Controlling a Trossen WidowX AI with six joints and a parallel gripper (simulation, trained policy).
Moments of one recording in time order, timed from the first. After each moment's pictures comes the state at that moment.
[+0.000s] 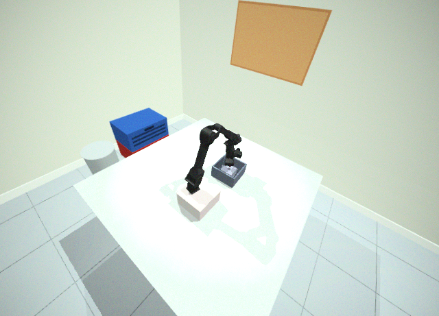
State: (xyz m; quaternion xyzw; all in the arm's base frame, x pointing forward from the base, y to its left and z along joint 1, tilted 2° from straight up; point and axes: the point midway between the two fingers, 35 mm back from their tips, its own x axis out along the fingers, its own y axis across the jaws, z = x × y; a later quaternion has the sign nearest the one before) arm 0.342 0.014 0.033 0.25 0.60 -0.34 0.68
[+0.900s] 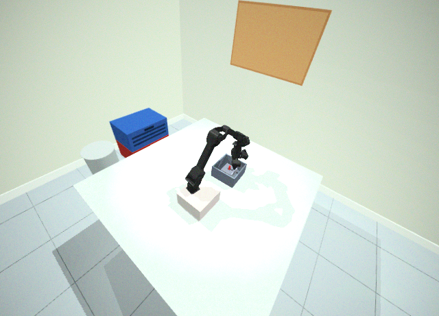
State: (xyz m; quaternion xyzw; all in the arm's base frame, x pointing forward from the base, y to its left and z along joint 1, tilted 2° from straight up) arm 0.380 -0.001 0.023 0.26 0.65 -0.29 0.65
